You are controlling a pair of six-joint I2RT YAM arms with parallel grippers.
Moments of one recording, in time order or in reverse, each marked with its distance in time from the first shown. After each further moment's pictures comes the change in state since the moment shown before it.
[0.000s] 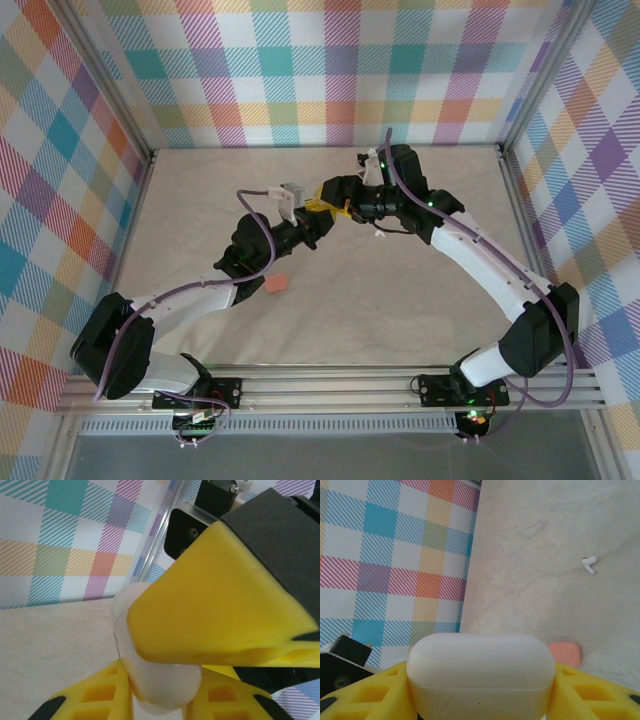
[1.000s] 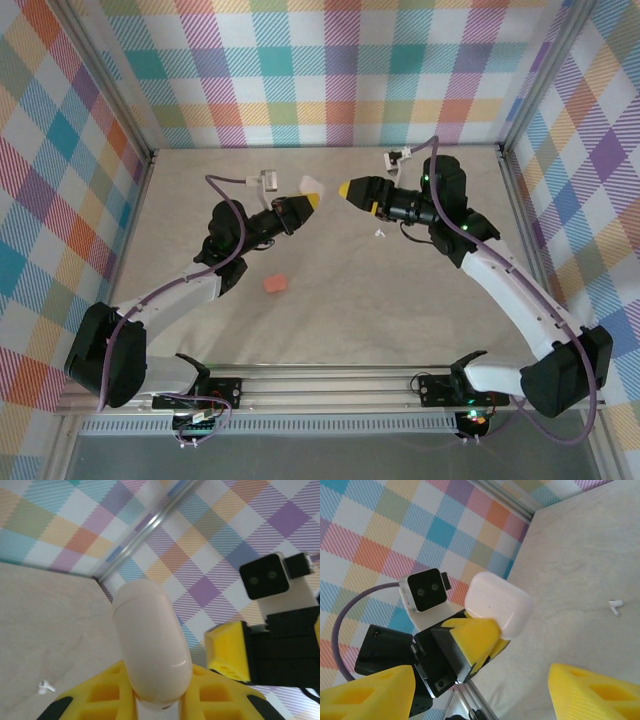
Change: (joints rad) left arm 0.173 -0.051 0.019 -0.044 0.283 -0.413; right arm -0.124 -0.220 -0.215 0.270 -0.165 -0.069
